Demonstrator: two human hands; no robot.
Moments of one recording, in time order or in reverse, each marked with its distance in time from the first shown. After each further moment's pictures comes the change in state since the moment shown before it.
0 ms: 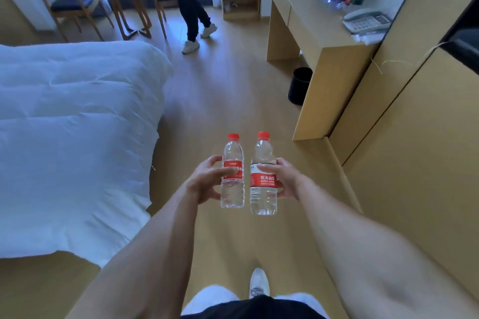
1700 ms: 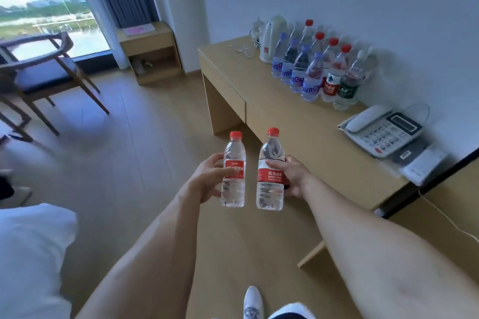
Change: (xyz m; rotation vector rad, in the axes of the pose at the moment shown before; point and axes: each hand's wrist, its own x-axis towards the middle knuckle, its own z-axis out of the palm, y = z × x) left_hand 0.746 0.566 0.022 0.251 -0.307 0.079; right_hand 0.604 -0.567 -0.208 0.295 0.382 -0.174
